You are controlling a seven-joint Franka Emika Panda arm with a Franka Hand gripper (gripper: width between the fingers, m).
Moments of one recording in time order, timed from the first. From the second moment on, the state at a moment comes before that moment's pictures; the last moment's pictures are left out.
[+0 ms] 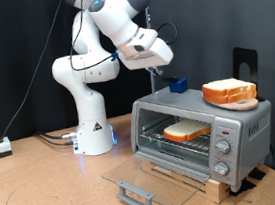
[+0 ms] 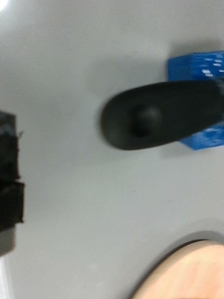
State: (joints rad) arm -0.42 -0.86 0.41 -2.77 0.97 1.73 -1.52
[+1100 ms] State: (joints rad) arm -0.51 -0.65 0.25 -2.63 0.85 1.65 -1.64
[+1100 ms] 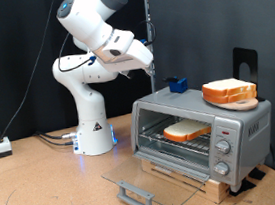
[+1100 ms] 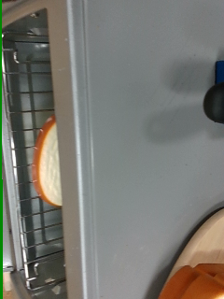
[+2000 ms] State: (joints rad) arm -0.65 -0.40 0.15 -2.51 0.69 1.71 -1.74
